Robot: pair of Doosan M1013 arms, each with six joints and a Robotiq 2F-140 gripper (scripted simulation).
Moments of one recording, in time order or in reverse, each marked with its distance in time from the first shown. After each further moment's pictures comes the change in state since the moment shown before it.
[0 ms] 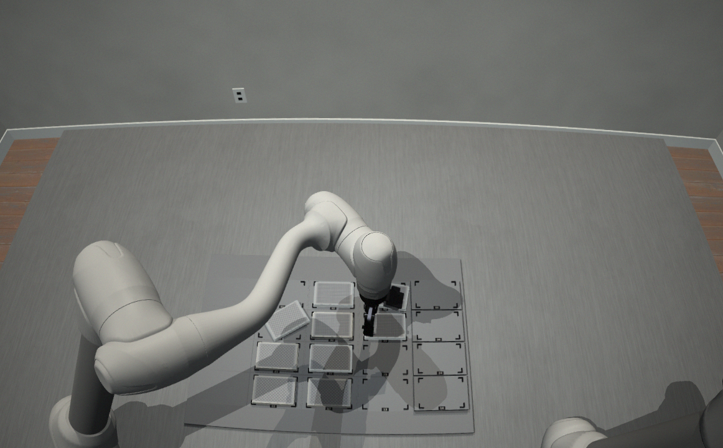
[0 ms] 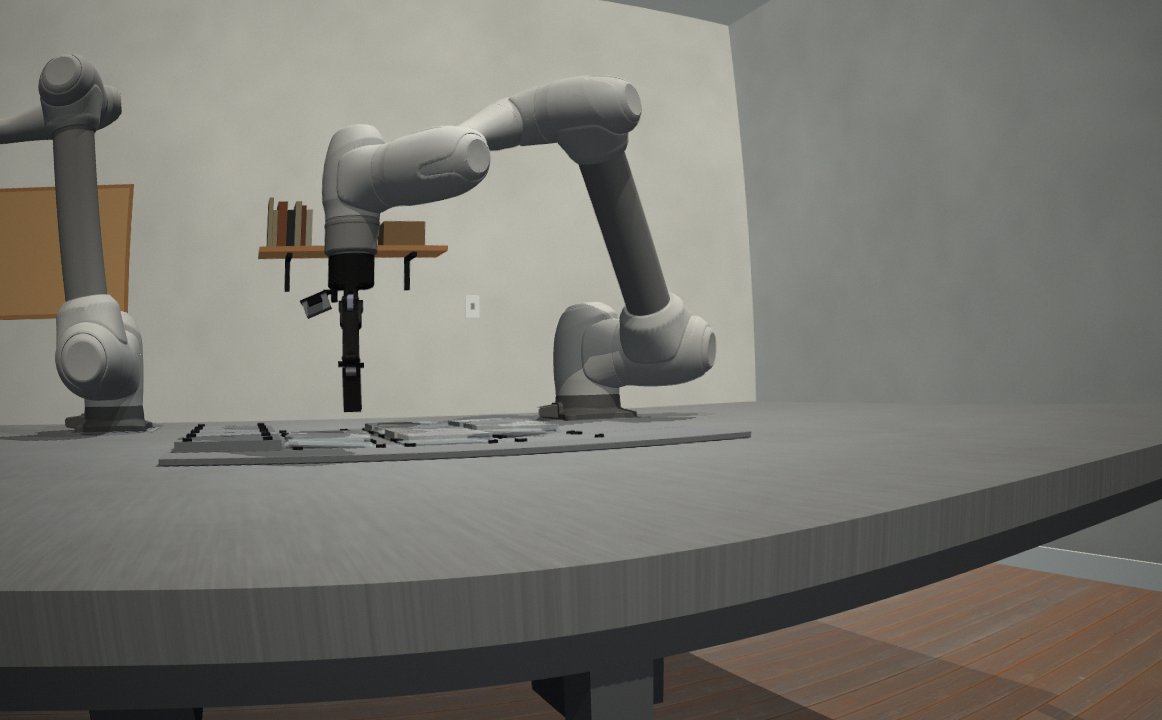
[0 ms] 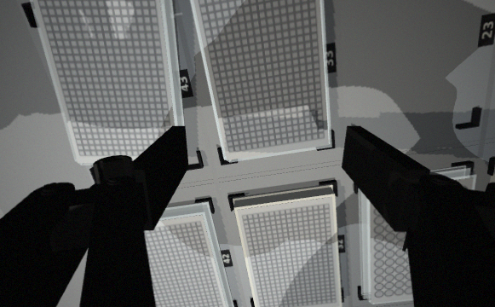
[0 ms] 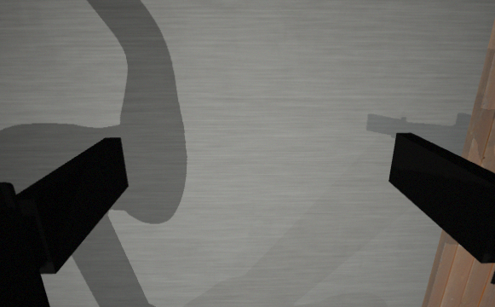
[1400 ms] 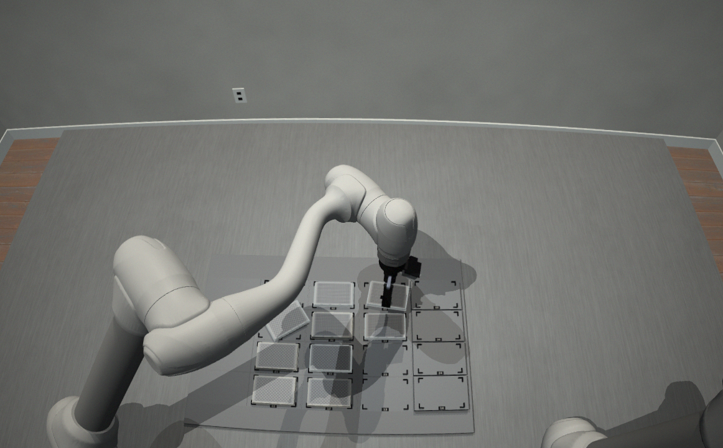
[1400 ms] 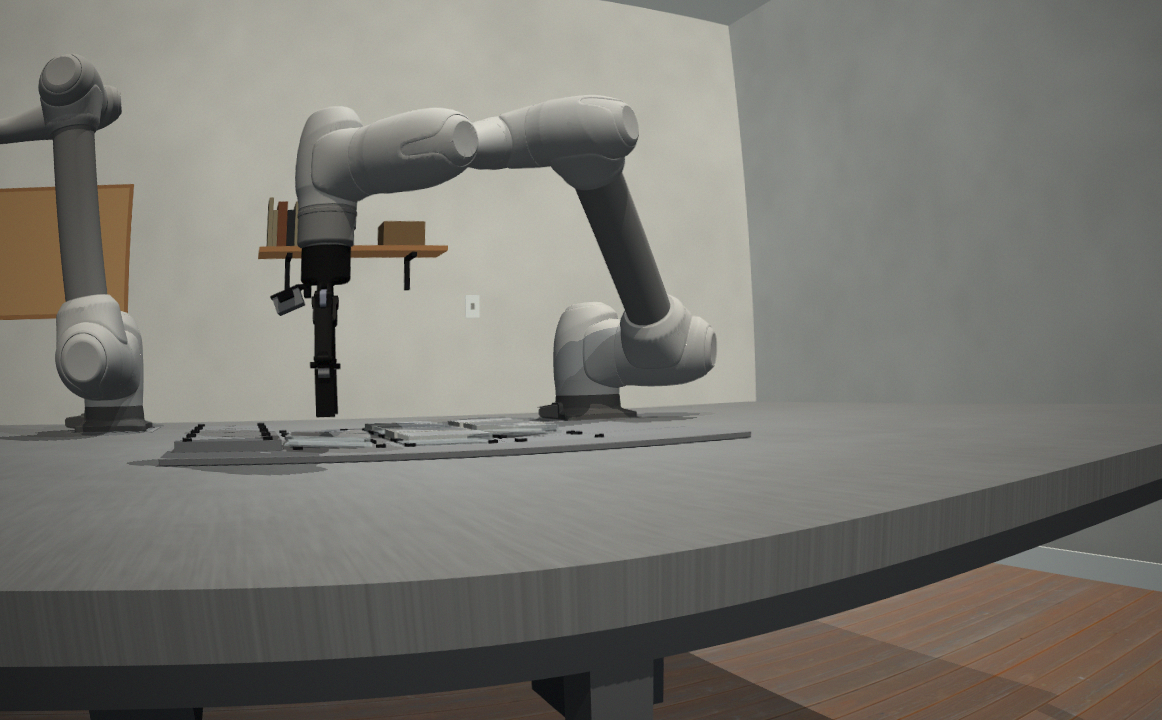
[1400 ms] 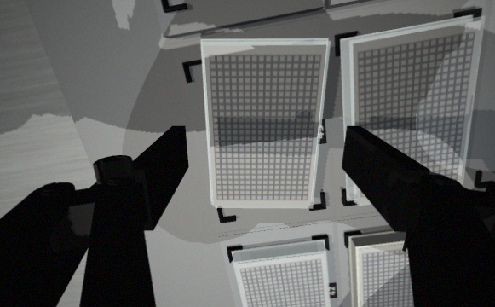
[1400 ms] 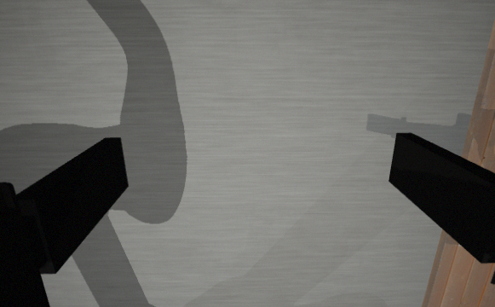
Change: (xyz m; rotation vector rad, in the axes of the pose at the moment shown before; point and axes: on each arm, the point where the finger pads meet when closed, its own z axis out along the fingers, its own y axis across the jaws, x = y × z) left arm 0.036 -0.103 0.003 0.000 0.000 0.000; right arm 0.000 0.000 0.000 0.000 0.000 0.000
